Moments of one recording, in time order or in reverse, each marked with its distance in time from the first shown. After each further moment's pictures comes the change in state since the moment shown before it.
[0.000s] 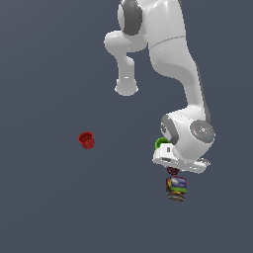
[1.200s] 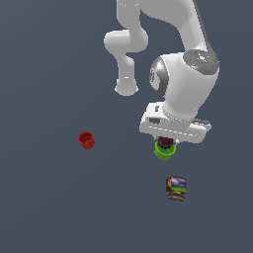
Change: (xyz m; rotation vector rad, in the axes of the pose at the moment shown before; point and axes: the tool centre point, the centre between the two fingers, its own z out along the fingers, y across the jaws) arm -0.020 0.077 -0.174 0.000 0.001 0.000
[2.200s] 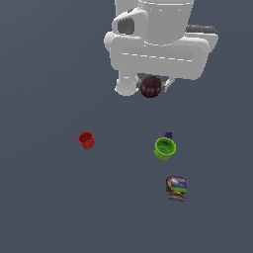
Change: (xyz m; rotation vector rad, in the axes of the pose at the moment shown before) arm -0.018 0.086 -0.203 0.002 0.001 0.001
